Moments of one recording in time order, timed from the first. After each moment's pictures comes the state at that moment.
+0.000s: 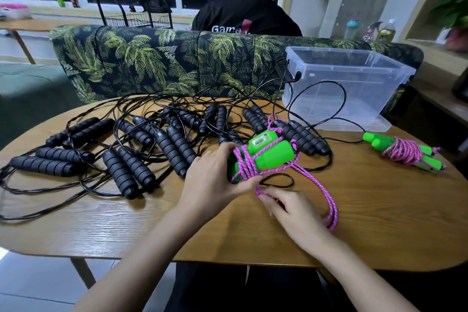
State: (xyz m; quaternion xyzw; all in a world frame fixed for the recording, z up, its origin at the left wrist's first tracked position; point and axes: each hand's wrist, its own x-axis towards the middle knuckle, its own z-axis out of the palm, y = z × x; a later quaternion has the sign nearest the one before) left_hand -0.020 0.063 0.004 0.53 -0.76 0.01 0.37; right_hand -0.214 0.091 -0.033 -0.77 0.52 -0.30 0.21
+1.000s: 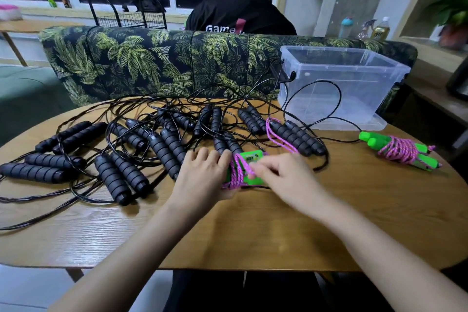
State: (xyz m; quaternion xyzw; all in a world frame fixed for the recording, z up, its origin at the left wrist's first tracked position) left_hand -0.009 0.035 -0.011 0.50 -0.81 0.26 0.16; right_hand -0.206 0.061 0.029 -0.79 0.51 -0.30 0.16
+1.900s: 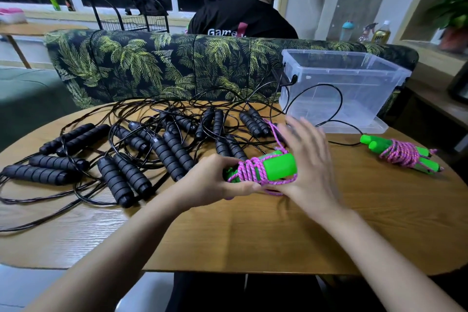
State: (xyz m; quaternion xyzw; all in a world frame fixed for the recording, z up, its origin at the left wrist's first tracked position) left_hand -0.008 0.044 0.030 0.44 -0.80 -0.33 0.25; right_hand -0.229 0.059 0.020 -0.79 0.43 -0.40 -0.14
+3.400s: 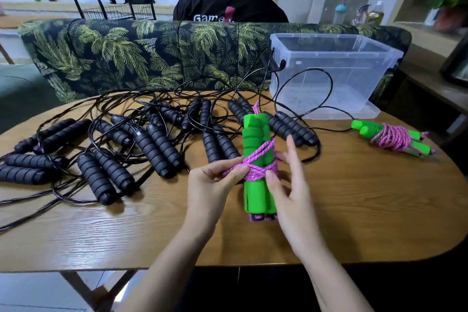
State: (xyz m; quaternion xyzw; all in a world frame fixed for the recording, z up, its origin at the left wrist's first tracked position) left_hand -0.065 0.075 -0.011 0.43 -0.51 -0.45 0.60; right_hand -0.204 0.106 -0.018 -0.55 0.51 -0.57 0.33
